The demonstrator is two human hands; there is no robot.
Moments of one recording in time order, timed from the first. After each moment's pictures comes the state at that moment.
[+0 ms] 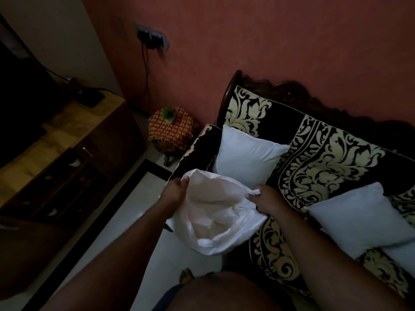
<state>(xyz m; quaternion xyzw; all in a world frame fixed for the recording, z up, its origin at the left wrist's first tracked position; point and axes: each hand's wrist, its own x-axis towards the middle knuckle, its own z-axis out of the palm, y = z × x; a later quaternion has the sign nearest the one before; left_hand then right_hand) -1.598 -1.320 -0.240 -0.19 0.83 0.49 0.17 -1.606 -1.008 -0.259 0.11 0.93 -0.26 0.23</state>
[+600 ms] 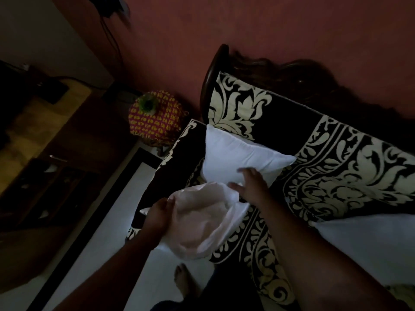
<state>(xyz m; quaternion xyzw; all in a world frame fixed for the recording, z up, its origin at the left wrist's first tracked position) -1.721 -1.212 -0.315 -0.28 0.85 0.39 0.21 -1.819 -0.919 -0.394 0.00 0.93 -0.28 0.24</state>
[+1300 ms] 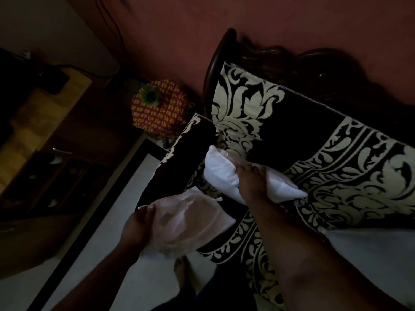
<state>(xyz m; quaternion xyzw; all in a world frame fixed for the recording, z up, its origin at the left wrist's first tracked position) -1.712 -1.236 -0.313 -0.36 0.82 0.41 0.18 -1.861 -0.942 -0.455 -0.08 0.97 0.02 0.22</state>
